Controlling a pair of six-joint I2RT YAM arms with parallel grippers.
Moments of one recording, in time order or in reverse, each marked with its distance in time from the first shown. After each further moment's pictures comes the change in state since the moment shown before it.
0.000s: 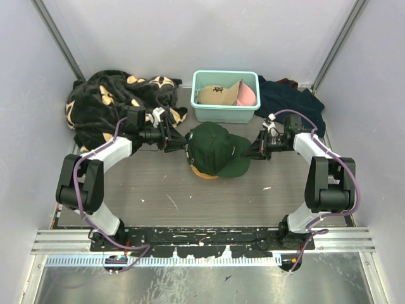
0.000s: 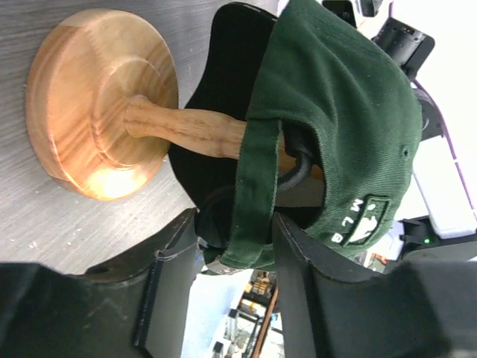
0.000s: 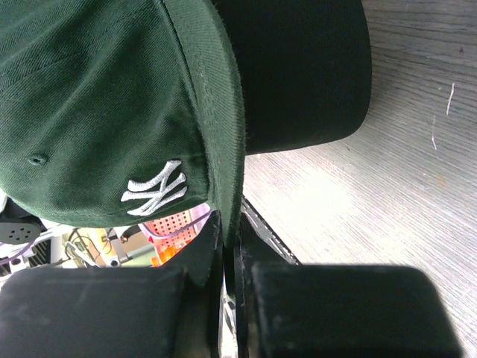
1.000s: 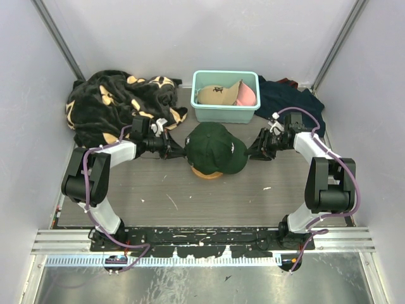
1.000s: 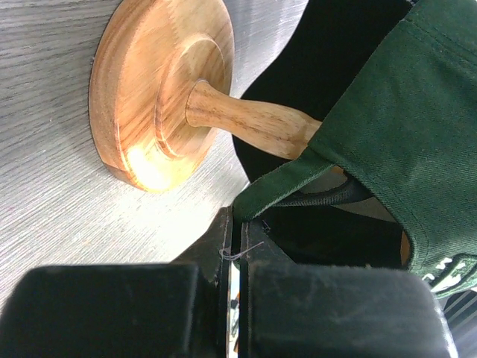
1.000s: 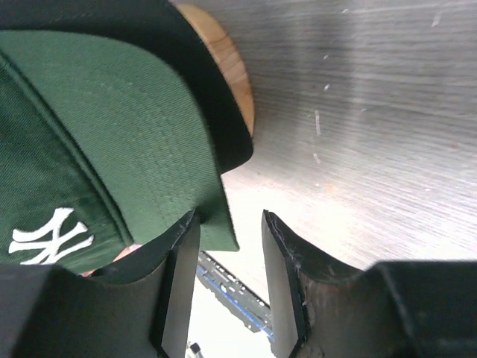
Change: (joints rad) left arm -0.008 0.093 -0.068 0.026 -0.024 0.032; right arm 0.003 -0.010 0.011 0.021 0.248 0.005
